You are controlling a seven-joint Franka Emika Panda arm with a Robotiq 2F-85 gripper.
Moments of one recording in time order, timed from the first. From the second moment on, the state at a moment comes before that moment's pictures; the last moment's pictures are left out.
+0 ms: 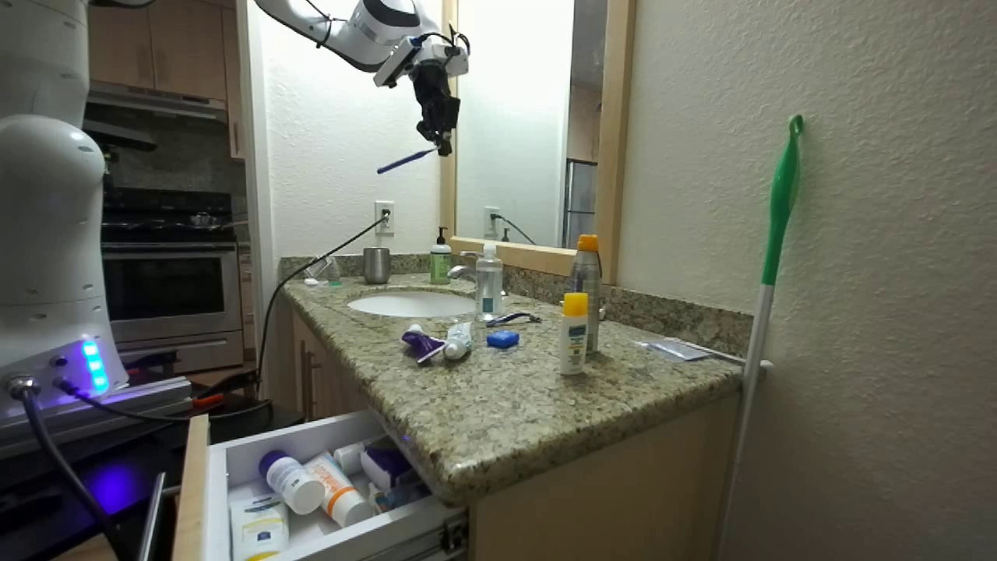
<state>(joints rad) -0.18 0.07 -0.35 -1.66 -0.36 1.76 -0.11</state>
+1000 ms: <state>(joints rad) -0.30 -0.10 -0.34 -2.47 -0.15 2.18 0.15</state>
